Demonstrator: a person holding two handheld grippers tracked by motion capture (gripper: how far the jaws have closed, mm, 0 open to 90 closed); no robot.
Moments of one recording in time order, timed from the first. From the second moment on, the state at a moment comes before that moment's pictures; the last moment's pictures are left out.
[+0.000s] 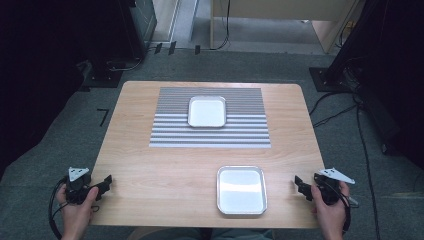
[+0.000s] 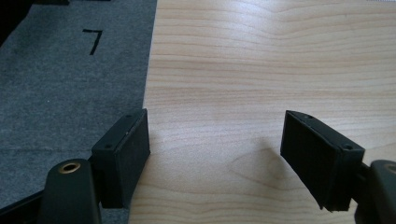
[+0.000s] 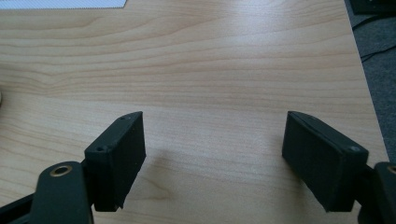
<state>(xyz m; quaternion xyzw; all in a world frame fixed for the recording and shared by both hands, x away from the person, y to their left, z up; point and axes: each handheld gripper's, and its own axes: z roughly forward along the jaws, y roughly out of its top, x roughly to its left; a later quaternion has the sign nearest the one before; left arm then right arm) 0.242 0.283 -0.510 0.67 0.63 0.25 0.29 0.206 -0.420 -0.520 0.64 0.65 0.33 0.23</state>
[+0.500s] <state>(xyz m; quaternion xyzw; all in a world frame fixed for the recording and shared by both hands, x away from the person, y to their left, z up) 0.239 0.278 -0.515 0.67 0.62 0.27 0.29 0.203 -0.407 -0.525 0.63 0.67 0.30 0.26</state>
